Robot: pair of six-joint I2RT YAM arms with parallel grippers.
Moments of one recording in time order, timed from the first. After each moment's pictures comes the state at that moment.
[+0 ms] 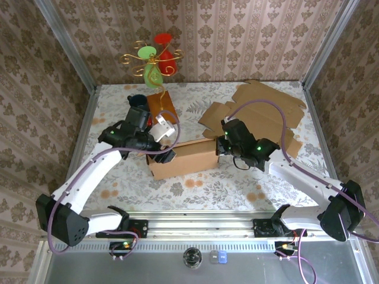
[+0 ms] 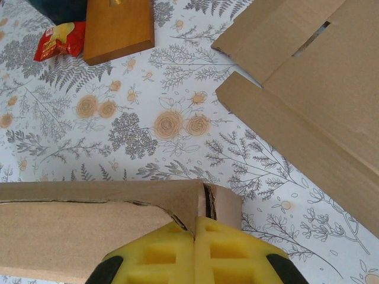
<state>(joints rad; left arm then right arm) -0.52 1.21 1.15 -0.88 0.35 0.34 0.68 1.26 1.00 -0.51 0.15 0.54</state>
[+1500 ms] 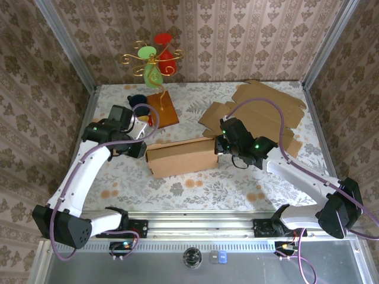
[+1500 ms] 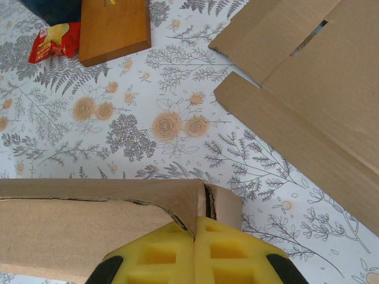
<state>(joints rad) -0.35 1.20 1.25 -1.22 0.12 0.09 0.68 1.28 1.03 -0.53 0.17 0.55</state>
